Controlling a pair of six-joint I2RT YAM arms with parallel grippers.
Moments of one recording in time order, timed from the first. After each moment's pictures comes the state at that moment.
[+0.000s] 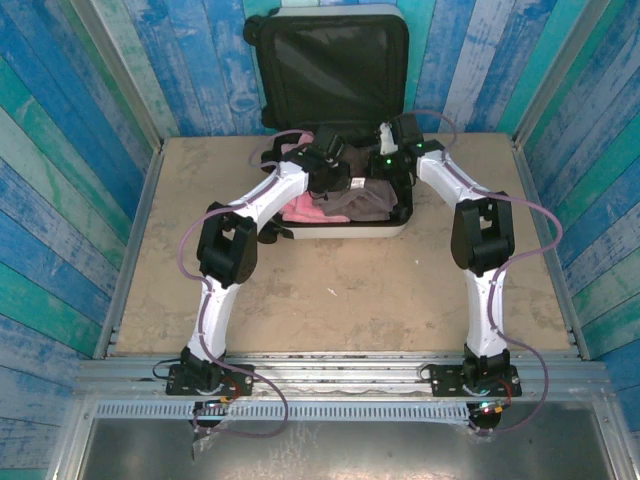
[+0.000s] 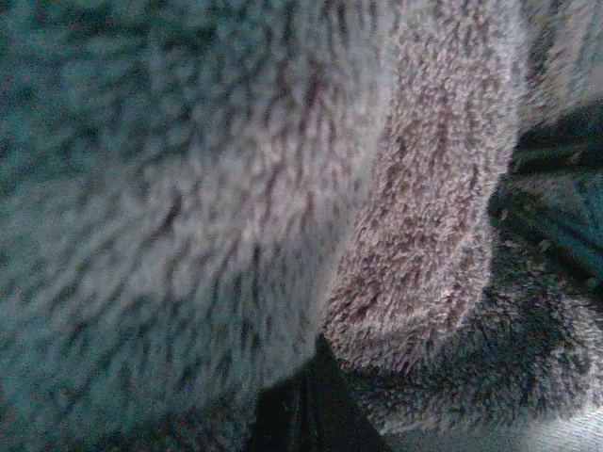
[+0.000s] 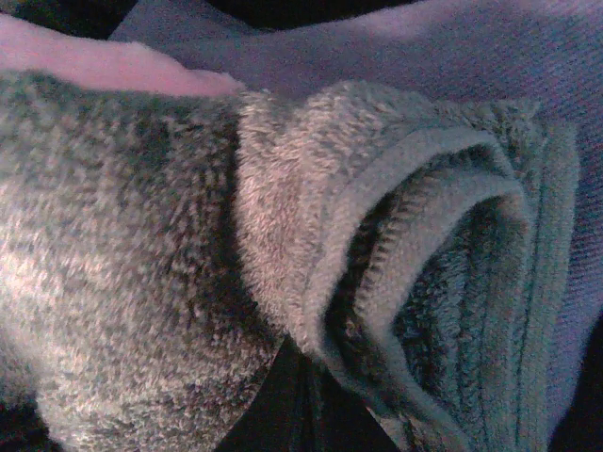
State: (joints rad) left arm -0.53 2.22 1.94 -0.63 0.05 -0.50; right arm 0.30 2.22 1.88 -0.56 -0.34 0.31
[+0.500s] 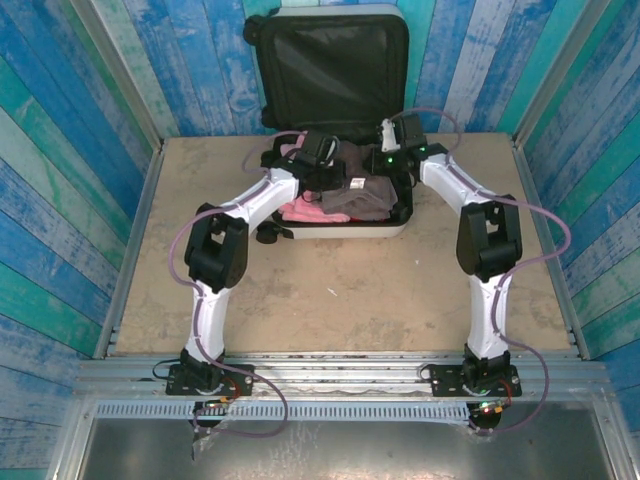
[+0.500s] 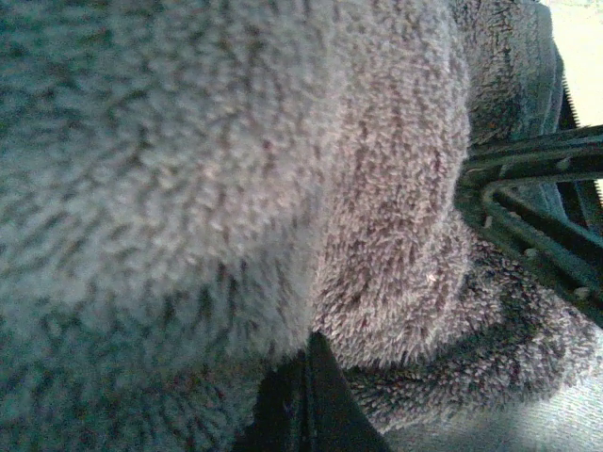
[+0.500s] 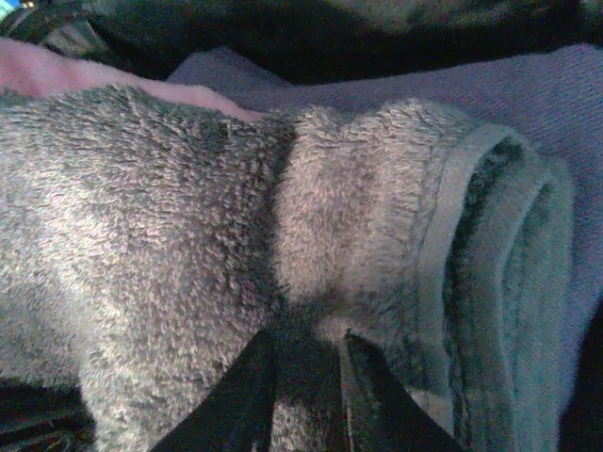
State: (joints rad) left arm -0.51 2.11 1.76 -0.41 0.12 -0.46; right arm 0.30 2.12 1.79 -0.46 -0.31 0.31
